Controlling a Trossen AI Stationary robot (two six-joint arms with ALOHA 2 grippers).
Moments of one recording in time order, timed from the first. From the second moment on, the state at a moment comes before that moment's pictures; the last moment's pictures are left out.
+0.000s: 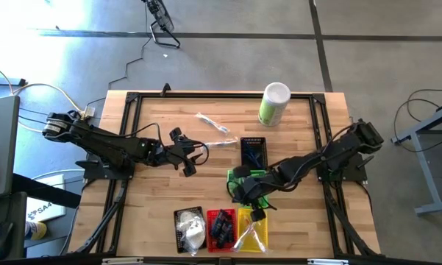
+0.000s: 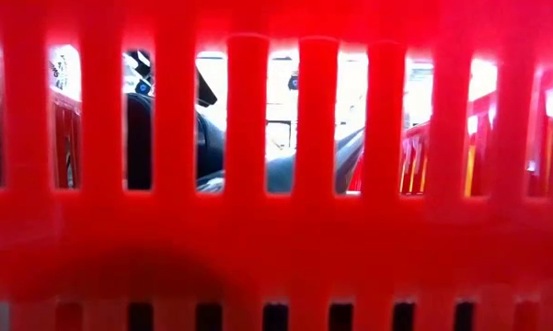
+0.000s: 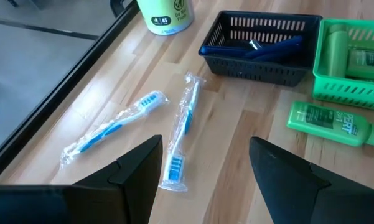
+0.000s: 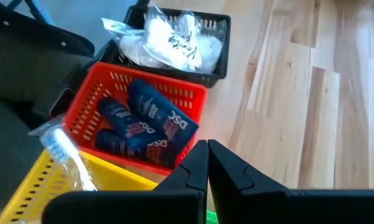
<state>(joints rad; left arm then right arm) -0.18 1.21 0.77 -0.20 -0.59 -0.25 0.40 1.64 1.28 -0.40 0.03 0.06</state>
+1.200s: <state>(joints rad) -0.18 1.21 0.77 -0.18 -0.59 -0.24 0.28 1.05 0.73 -0.06 0.18 0.08</state>
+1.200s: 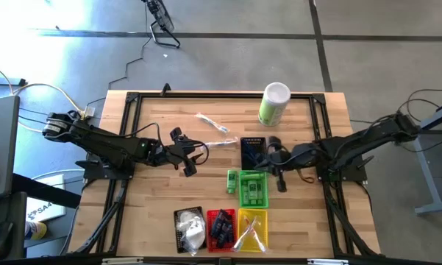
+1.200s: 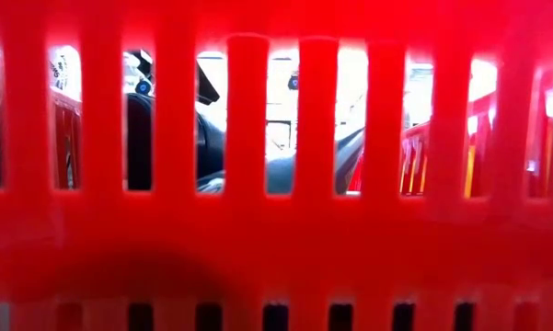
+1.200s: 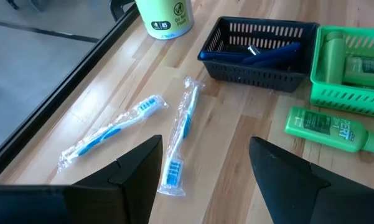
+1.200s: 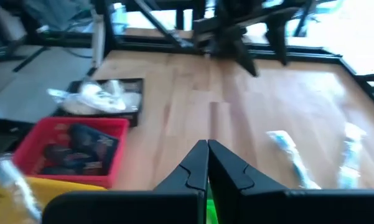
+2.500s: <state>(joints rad) -0.12 1.27 0.77 -0.15 -0.58 -0.21 0.29 0.63 0.41 0.06 0.34 0.04</state>
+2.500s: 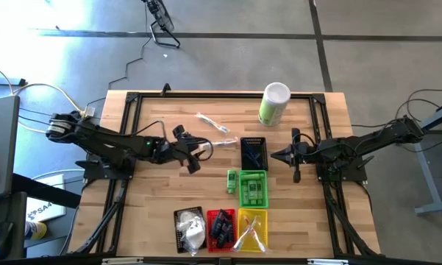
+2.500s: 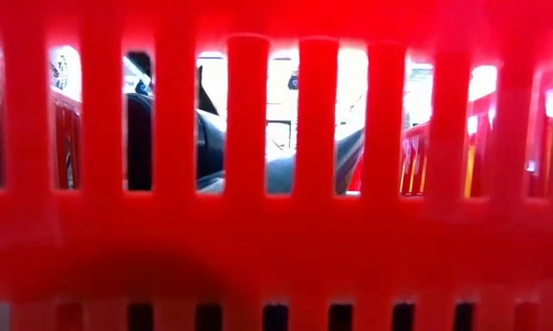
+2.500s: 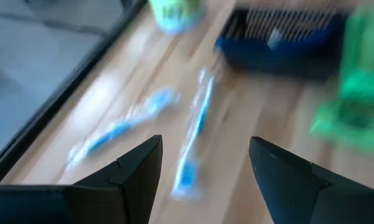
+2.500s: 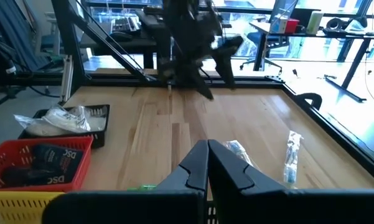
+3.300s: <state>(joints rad) 0.19 1.56 0.77 -0.07 -0.22 -0.08 0.29 0.64 0.41 0.07 0.34 0.03</state>
